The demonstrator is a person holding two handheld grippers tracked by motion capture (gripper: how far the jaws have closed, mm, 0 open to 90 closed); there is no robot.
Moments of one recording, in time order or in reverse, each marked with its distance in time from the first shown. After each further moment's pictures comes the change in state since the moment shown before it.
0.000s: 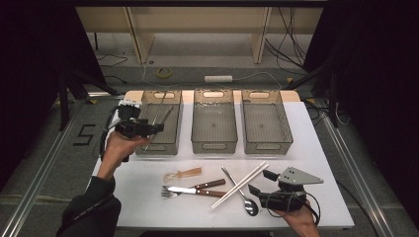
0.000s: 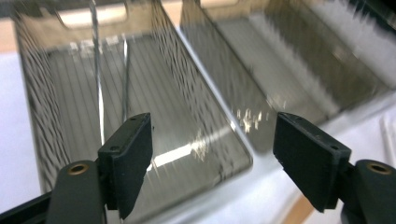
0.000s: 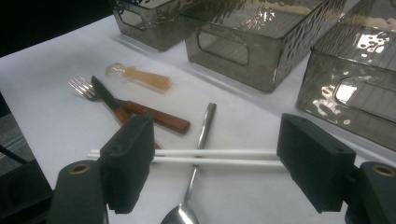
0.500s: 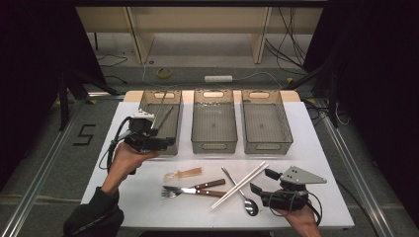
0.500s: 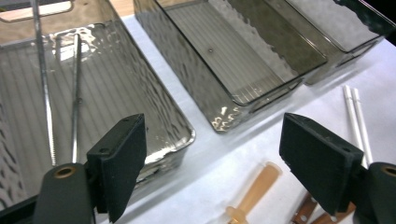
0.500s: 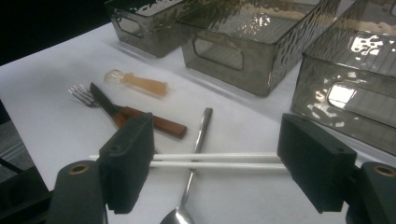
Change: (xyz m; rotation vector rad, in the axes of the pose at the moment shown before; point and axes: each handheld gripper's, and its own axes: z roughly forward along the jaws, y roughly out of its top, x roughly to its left) left arm -0.038 -0.014 -0.007 0.002 -0.085 0.051; right arm -0.003 0.001 -0.003 -0.017 -0.006 0.014
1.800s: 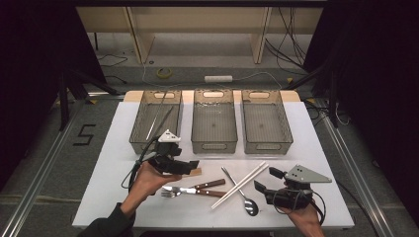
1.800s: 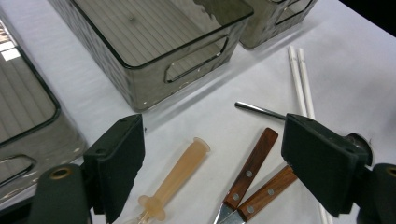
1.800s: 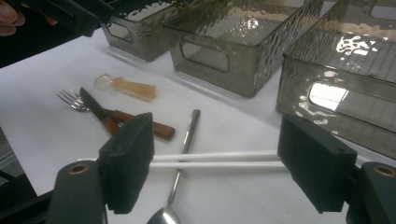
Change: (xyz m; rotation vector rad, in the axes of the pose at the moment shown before) left arm -0.065 -0.033 0.029 0.044 -0.103 0.083; right arm -0.008 -0.001 -0.005 -0.014 -0.025 0.016
